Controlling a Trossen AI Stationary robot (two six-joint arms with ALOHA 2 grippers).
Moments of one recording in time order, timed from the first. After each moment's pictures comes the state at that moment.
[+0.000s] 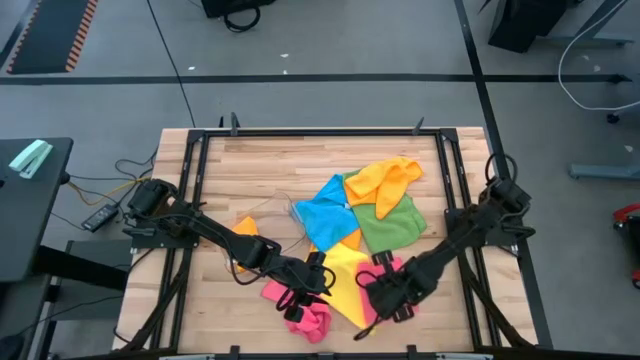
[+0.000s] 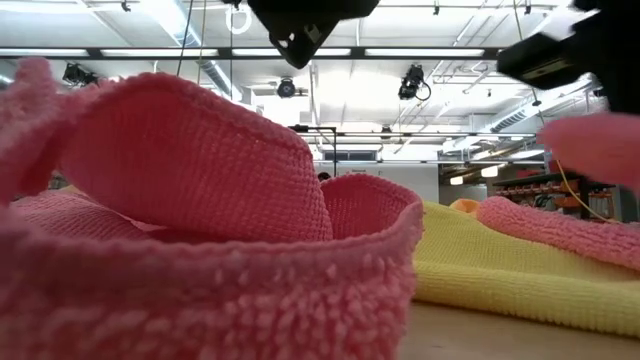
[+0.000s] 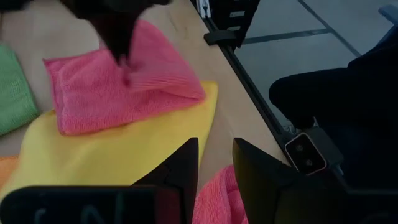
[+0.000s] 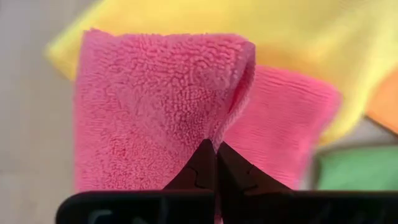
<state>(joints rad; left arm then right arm) -0.44 1.79 1.19 0.03 0.01 -0.14 0.65 1.78 1.24 -0.87 0.17 0.36</state>
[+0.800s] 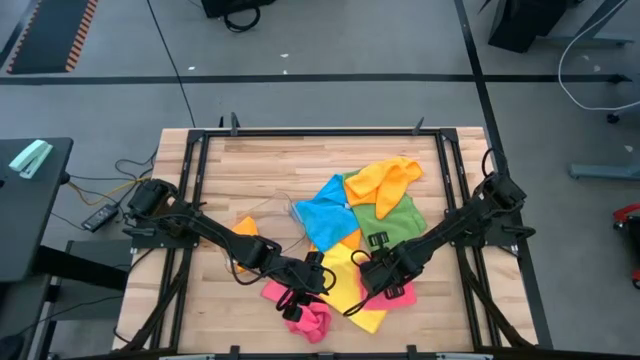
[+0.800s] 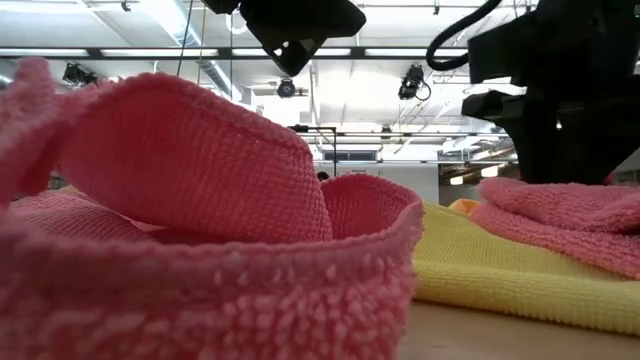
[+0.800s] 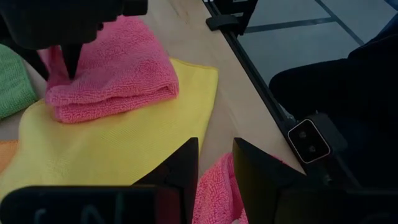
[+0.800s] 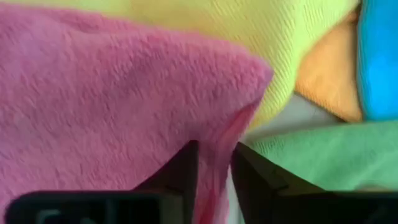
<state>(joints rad) -0.44 1.79 1.19 -0.01 0.01 -0.15 0.52 1.78 1.13 -0.86 0.26 0.26</state>
